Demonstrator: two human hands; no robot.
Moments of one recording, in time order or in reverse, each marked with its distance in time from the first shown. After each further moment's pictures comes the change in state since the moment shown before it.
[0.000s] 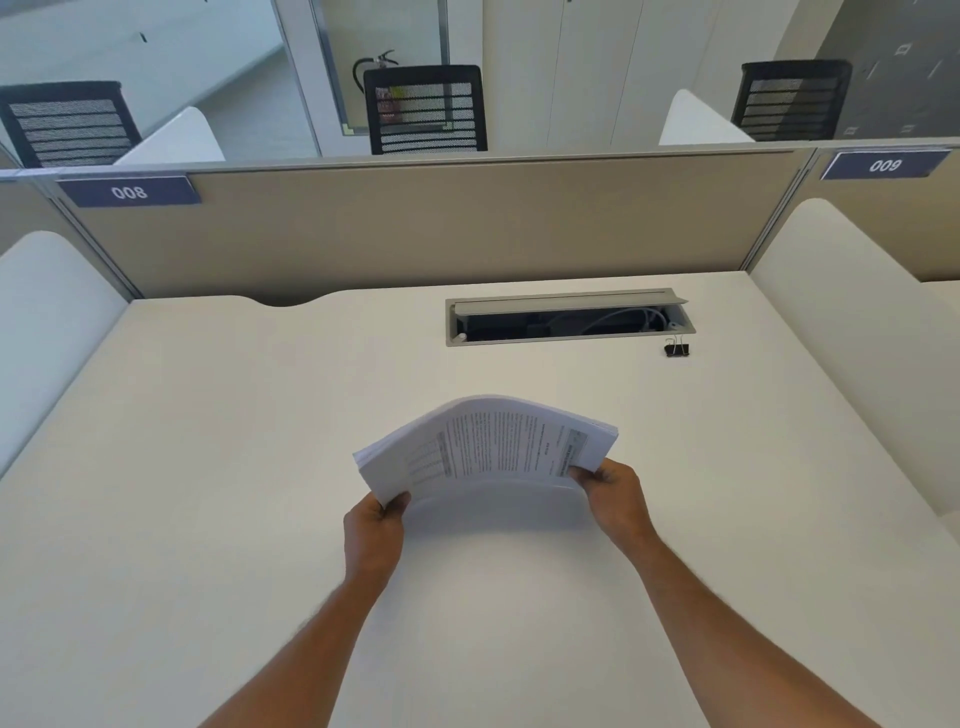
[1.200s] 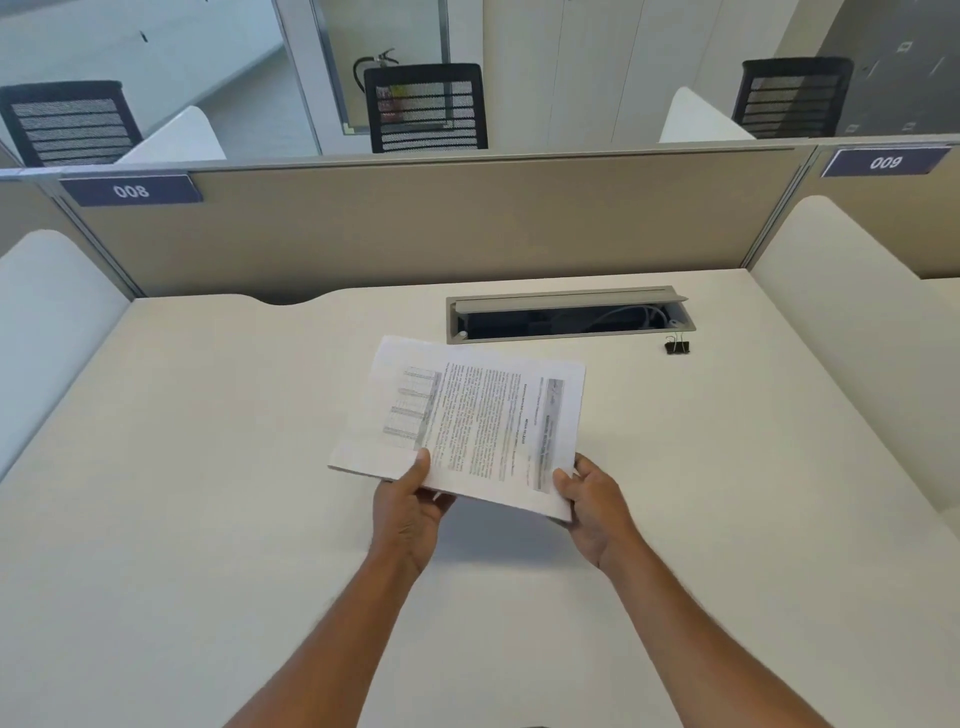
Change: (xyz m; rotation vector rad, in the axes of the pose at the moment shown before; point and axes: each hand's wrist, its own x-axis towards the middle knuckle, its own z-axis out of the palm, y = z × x) left_hand -0.022 0.055 0.024 -0.976 -0.254 -0.257; right_hand -0.037 -0.031 0.023 0.618 -0.185 0.291
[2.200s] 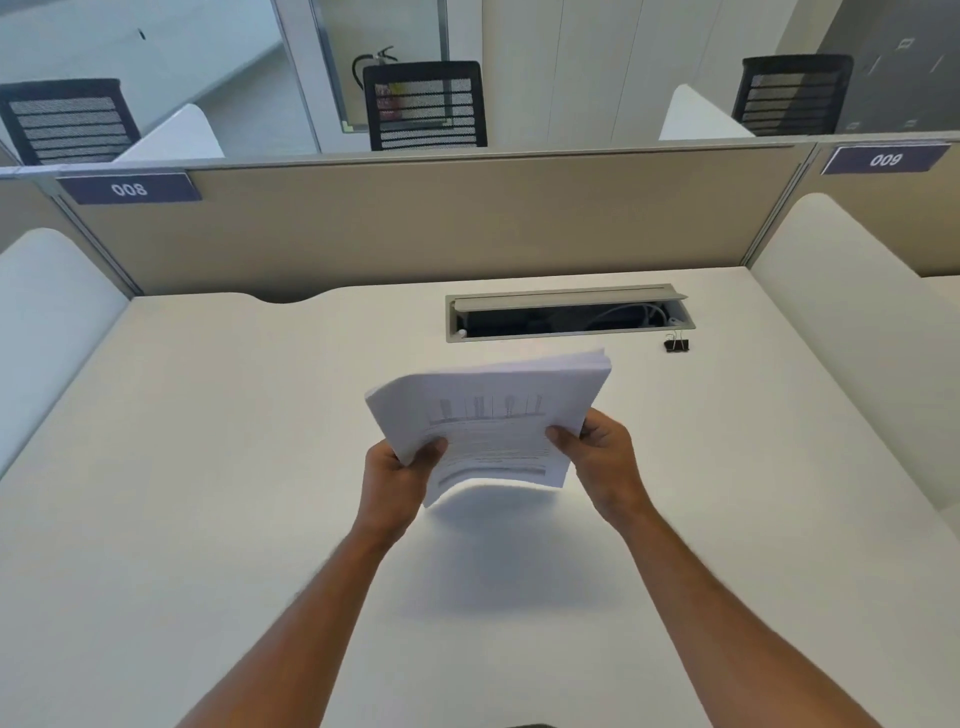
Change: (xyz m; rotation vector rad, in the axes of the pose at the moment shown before) left_hand 0.000 0.033 0.007 0.764 -0.078 0.357; right_hand -0.014 -0.051 0.009 -0.331 -0.088 -0.507
